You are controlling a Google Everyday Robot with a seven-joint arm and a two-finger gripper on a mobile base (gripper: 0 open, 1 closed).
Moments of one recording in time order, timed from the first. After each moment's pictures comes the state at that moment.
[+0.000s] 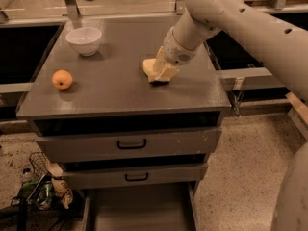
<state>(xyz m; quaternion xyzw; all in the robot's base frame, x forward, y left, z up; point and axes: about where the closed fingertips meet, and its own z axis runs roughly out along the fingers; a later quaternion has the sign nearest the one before) 0.662 -0.030 0.845 -0.74 0.62 0.04 0.26</state>
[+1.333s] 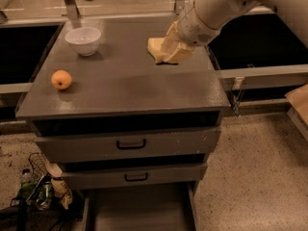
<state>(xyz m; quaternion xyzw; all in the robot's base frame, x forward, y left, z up) 0.623 -0.049 0.934 -0.74 0.59 0.02 0.32</state>
